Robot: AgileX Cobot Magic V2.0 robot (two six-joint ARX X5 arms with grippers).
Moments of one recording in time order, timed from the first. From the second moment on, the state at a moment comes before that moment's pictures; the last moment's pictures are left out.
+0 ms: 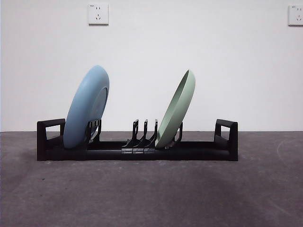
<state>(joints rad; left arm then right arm) -0.07 0.06 0.16 -0.24 -0.02 0.07 0.26 0.41 0.56 -0.46 0.06 0.08</state>
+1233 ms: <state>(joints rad) -0.05 0.01 0.03 -0.23 -0.02 0.04 0.26 0.41 0.56 -0.46 0.06 0.08</state>
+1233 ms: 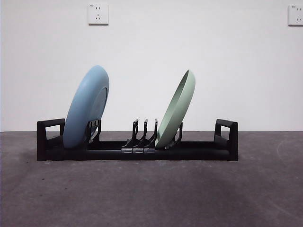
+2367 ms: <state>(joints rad) -0.05 0.01 0.03 -0.23 -0.02 0.04 0.11 0.02 0.12 -0.20 -0.08 0.00</state>
